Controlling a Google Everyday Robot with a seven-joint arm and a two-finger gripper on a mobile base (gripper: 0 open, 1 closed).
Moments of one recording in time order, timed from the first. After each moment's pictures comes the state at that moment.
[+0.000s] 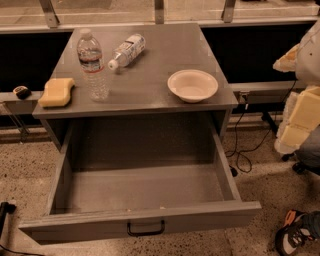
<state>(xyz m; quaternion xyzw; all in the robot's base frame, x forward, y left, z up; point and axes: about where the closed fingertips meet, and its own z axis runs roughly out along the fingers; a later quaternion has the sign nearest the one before) 0.438 -0.216 0.976 -0.60 0.78 -0.03 0.16</state>
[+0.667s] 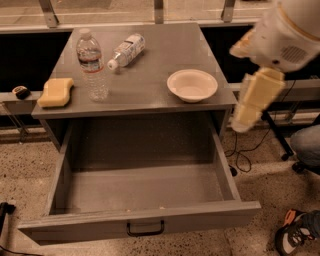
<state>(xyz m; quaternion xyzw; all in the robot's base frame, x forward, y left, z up) 0.478 -0.154 0.984 -0.64 0.74 0.00 0.21</state>
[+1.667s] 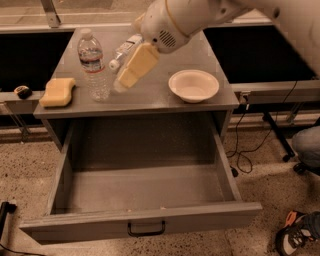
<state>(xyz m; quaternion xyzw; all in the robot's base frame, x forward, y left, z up) 0.579 0.072 1.000 -0.63 0.64 0.18 0.40</state>
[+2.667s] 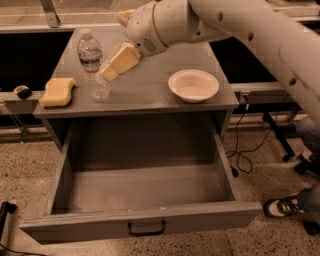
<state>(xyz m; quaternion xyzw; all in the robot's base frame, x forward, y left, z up) 0.616 0.115 0.999 -0.62 0.57 0.21 0.50</state>
